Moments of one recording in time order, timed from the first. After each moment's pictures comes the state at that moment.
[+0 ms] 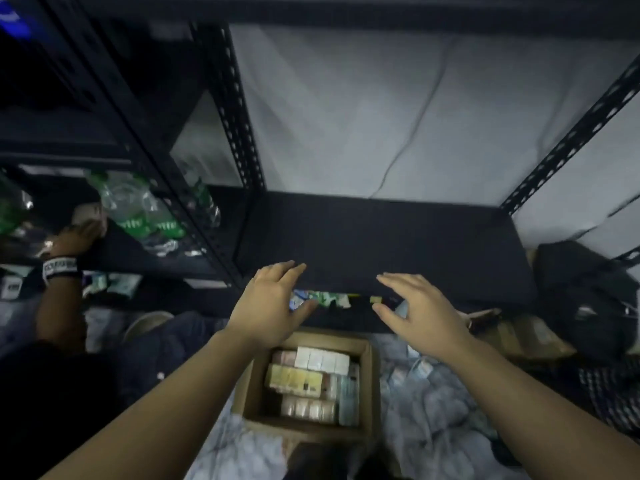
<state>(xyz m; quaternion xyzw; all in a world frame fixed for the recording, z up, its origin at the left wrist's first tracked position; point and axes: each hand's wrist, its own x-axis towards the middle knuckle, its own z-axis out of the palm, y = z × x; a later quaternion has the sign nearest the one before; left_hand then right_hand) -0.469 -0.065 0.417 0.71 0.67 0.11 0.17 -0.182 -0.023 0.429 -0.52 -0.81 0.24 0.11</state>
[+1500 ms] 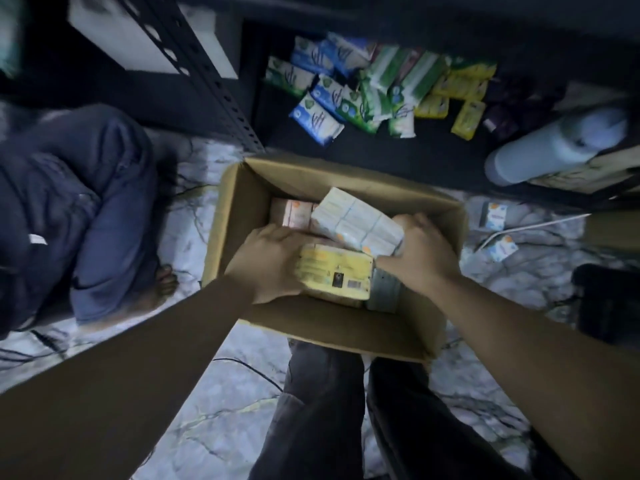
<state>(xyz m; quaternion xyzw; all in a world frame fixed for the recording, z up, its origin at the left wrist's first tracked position) -0.519 -0.136 -0.090 0.70 0.64 -0.03 0.31 -0.244 -0.044 -0.095 -0.60 -0.73 0.31 -0.10</state>
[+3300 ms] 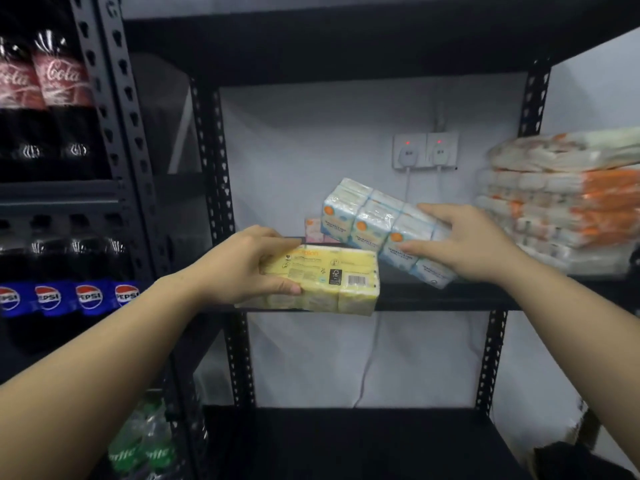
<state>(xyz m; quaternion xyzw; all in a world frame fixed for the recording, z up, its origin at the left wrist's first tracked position) -0.483 -0.005 0.837 0.85 0.46 0.23 -0.10 -0.108 0.038 0.851 -0.44 -0.81 0.03 0.39</state>
